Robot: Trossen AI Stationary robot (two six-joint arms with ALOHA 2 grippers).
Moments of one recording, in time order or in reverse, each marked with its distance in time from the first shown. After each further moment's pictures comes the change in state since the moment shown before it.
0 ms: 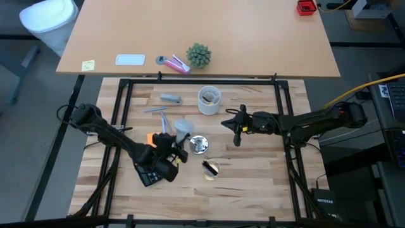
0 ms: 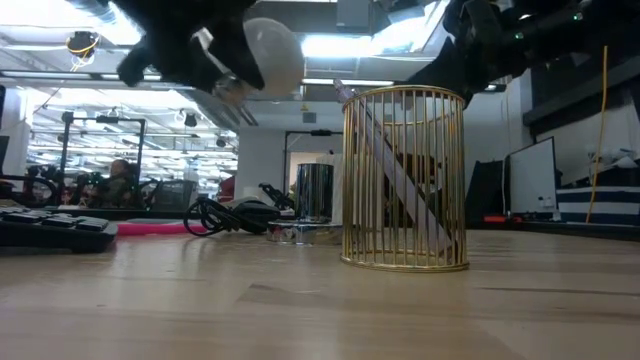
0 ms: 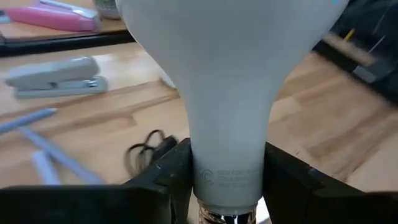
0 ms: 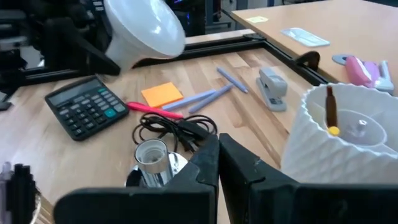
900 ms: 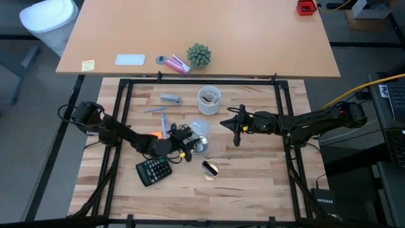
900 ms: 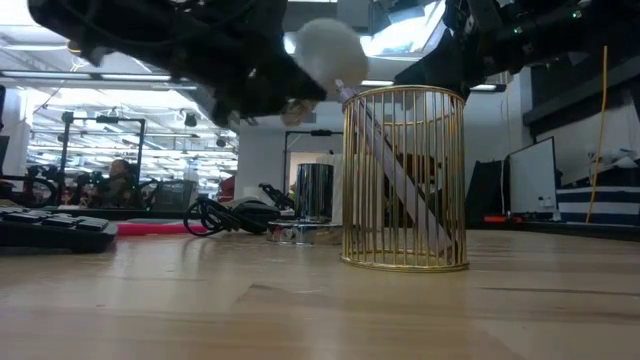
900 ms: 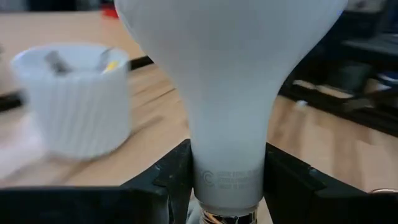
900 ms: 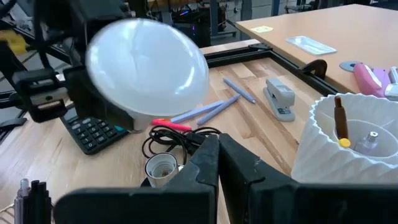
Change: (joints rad) left arm 0.203 0.001 -0.428 1.376 0.369 1.086; right arm 0.000 0.005 0.000 0.055 -0.015 0.025
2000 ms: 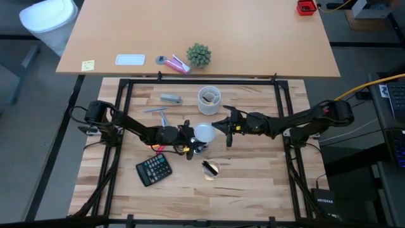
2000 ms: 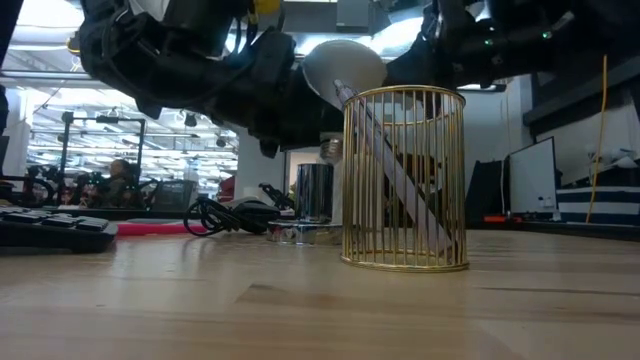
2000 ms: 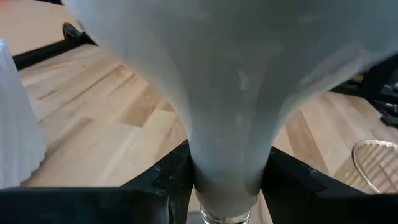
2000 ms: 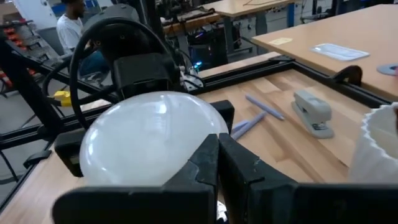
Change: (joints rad) left arm 0.208 0.133 -0.014 0.185 0.537 0.143; right arm -0.001 0.226 0.013 0.316 -0.078 0.086
